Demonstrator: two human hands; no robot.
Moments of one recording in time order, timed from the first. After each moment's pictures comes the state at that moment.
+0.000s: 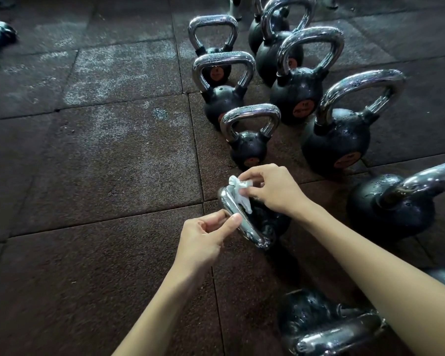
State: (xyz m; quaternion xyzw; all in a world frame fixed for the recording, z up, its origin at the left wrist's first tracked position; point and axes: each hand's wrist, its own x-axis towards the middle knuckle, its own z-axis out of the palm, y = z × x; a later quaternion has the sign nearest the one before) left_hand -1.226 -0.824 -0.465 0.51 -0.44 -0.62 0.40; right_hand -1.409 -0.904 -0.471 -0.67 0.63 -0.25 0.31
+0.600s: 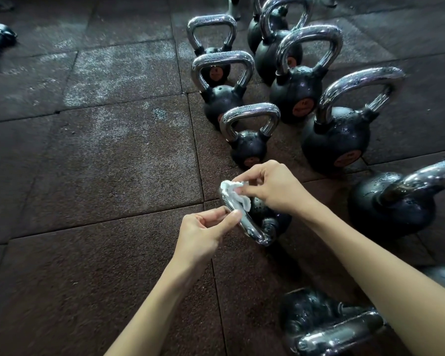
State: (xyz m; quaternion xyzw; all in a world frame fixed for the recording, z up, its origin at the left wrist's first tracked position) left_hand -1.219 -0.835 -0.473 0.51 -0.40 -0.66 0.38; right_hand -1.405 -0.893 -0.448 -0.67 0.57 -0.29 0.38
